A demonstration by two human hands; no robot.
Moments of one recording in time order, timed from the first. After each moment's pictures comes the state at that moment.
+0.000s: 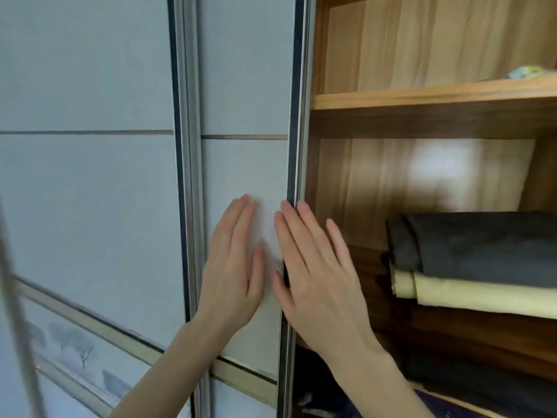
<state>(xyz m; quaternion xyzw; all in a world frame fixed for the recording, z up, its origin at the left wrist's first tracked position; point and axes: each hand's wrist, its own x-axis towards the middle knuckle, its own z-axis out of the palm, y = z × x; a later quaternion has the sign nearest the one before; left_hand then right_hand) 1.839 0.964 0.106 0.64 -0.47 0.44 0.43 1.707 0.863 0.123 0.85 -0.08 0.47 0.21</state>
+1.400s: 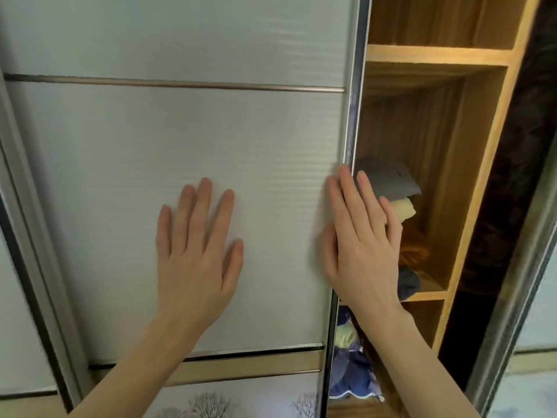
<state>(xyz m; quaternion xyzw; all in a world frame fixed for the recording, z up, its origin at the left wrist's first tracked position) 1.790 0.898 0.068 0.60 -0.52 0.50 0.35 1.570 0.800 0.094 0.73 -0.32 0.53 0.28</state>
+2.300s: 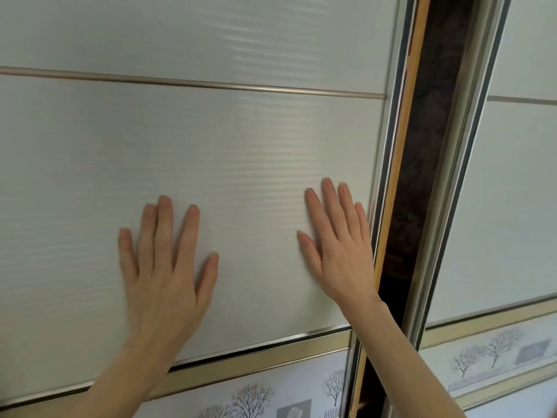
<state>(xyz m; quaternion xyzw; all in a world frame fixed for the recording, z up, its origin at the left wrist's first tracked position) 1.735 0.852 0.042 0.59 -0.51 0.51 0.38 1.489 0.731 0.070 0.75 -0.33 0.50 0.28</state>
